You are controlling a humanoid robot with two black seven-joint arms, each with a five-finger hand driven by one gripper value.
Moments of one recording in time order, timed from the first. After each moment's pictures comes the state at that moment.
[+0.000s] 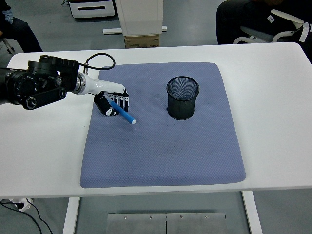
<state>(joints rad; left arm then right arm) -1.50 0.31 0.65 -0.84 0.79 -0.20 -0.34 0.01 0.00 0.24 0.19 -0.20 0.05 0.16</state>
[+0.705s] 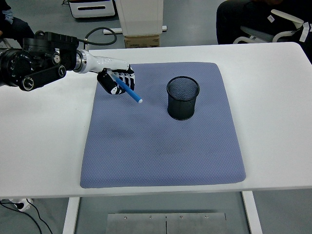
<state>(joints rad) -1.59 0.32 0.58 -0.82 0.77 -0.23 -0.34 0.01 0.00 0.24 0.19 -0.20 0.05 0.16</state>
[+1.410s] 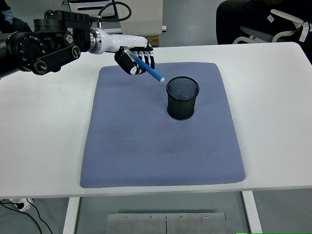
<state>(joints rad) -1.61 0.24 0.47 -0.74 0.70 -0.25 -0.34 0.01 0.00 0.24 0.19 -0.20 0.05 0.16</state>
